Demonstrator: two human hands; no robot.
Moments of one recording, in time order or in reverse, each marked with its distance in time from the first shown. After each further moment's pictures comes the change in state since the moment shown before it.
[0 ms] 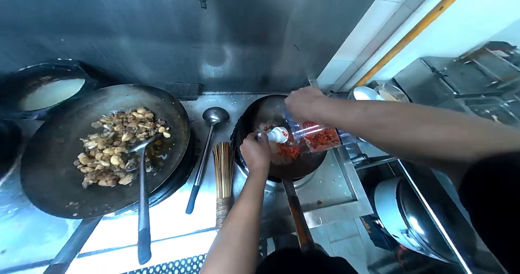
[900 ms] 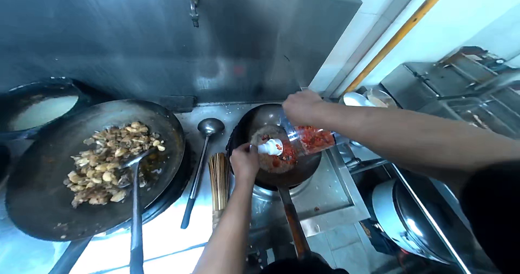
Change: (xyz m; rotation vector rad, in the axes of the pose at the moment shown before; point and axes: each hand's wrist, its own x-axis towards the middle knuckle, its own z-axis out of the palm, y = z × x) left_hand 0.002 -0.014 -0.014 -0.041 -0.095 0.044; right_hand -0.018 0.019 -0.011 0.002 0.087 0.003
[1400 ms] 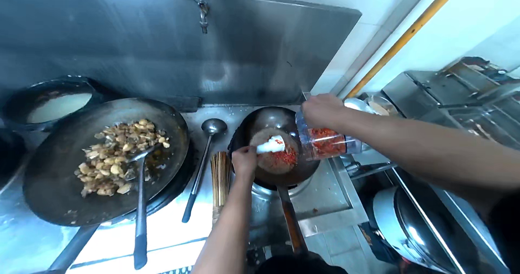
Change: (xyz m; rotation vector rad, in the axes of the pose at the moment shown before) left_hand 0.002 -0.009 0.009 -0.397 -0.028 -0.228; right_hand -0.028 0.033 0.014 0.020 -0.017 0.105
